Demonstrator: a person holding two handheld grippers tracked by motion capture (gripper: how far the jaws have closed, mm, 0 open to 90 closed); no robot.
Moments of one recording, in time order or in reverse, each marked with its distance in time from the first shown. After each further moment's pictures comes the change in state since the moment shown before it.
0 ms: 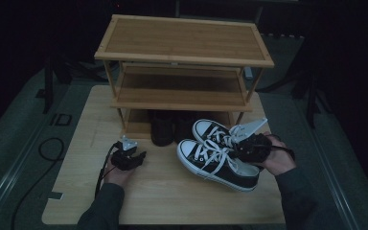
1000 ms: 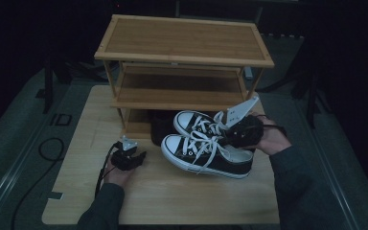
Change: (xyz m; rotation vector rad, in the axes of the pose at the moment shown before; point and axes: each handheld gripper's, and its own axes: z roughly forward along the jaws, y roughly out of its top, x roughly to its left) left arm 0.000 0.000 0.000 0.000 -0.001 -0.002; right arm -0.013 0.058 -0.018 -0.053 0.135 -0.170
